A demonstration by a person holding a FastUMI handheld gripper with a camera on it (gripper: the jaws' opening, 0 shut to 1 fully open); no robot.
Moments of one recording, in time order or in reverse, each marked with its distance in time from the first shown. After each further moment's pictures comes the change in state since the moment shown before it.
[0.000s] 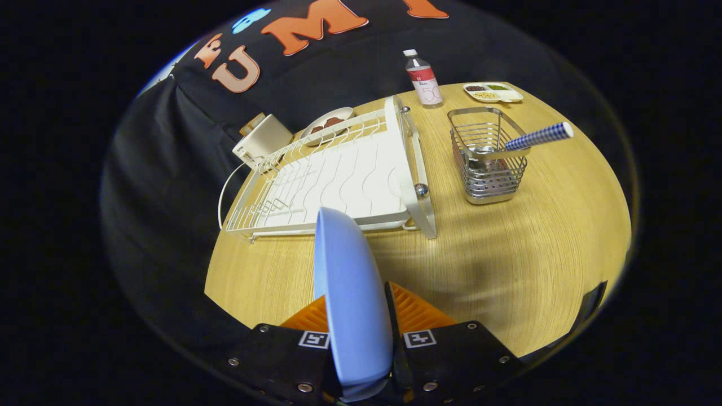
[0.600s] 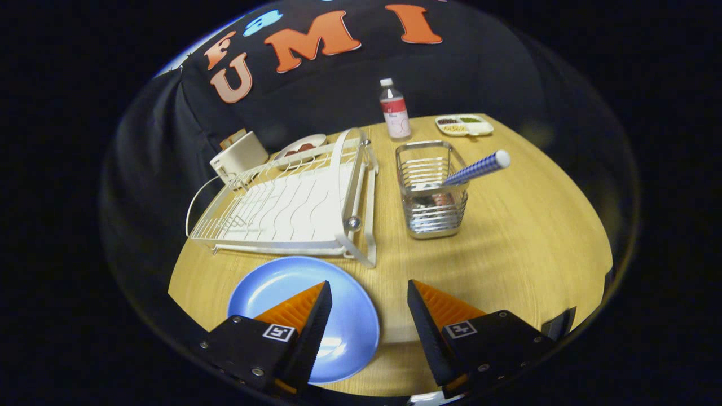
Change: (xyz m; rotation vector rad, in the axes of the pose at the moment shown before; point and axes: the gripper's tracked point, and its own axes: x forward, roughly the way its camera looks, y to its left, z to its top) arm -0.016 -0.070 0.047 -0.097 -0.255 -0.158
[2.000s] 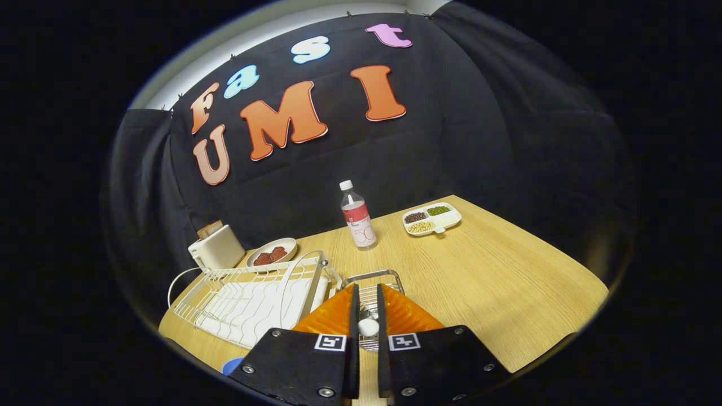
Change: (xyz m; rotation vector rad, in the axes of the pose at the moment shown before) arm 0.028 -0.051 0.127 0.132 -0.443 -0.046
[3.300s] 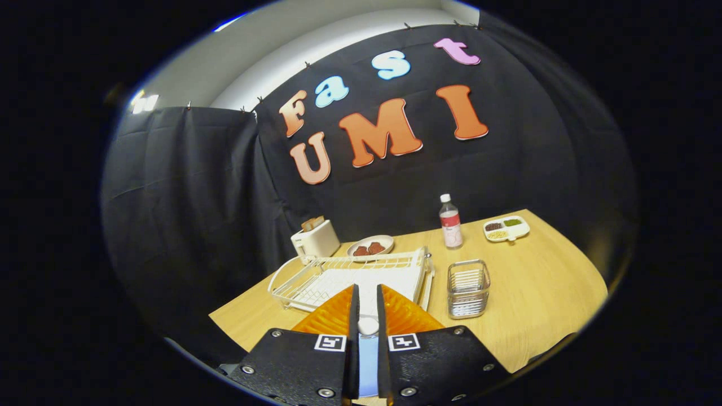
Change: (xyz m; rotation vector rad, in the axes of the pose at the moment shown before) arm -0.151 0.115 -0.011 -0.092 0.015 0.423
